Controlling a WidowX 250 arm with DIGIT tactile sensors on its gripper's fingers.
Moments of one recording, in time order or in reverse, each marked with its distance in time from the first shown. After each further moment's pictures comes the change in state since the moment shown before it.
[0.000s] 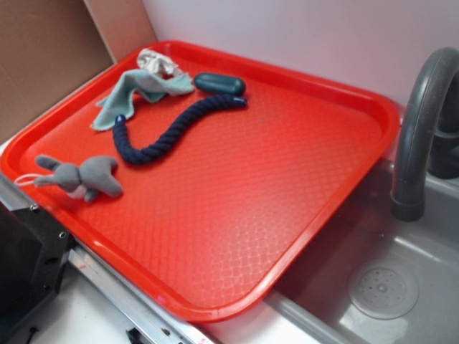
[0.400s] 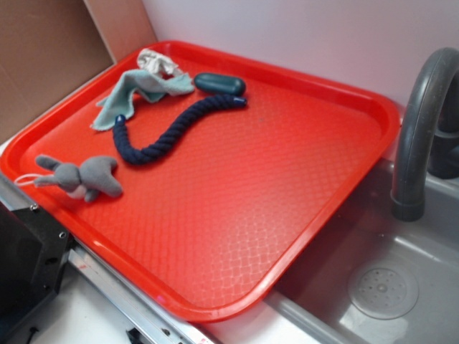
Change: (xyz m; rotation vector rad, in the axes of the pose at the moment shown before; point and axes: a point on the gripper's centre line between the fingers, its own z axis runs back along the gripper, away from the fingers) arm -0.001 0.001 -0.004 0.005 0.013 0.012
